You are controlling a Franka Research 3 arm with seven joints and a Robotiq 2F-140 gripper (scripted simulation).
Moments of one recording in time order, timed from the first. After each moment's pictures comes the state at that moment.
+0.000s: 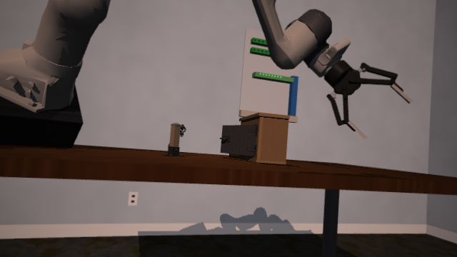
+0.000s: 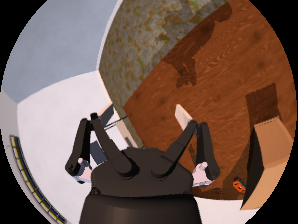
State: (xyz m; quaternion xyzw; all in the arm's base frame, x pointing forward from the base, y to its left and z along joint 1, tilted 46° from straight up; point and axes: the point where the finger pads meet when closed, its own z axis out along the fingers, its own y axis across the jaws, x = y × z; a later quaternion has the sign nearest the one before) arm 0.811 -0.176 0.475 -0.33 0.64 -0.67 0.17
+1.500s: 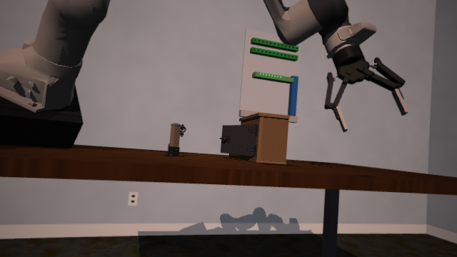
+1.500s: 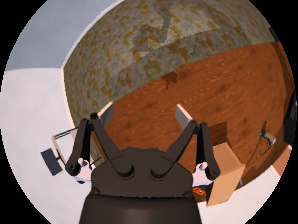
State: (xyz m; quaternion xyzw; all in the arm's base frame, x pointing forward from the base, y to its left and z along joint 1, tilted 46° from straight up) arm 0.728 -0.224 0.473 -0.40 0.72 -0.57 -0.05
